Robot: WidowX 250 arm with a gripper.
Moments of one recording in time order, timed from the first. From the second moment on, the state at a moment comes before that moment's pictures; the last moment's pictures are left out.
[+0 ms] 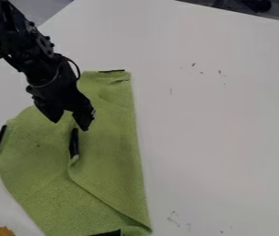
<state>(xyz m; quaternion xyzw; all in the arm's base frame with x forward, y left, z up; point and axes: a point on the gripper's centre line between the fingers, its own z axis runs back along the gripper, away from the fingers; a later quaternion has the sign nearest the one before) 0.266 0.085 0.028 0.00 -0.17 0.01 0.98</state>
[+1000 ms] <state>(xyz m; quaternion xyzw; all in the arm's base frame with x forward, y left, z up) 0.232 0.145 0.070 0.08 -0.18 0.05 0.98</state>
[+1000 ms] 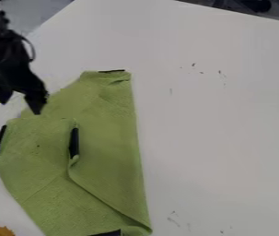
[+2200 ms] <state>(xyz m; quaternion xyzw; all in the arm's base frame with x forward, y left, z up) 0.207 0.211 0.001 0.03 -0.18 0.10 0.98</state>
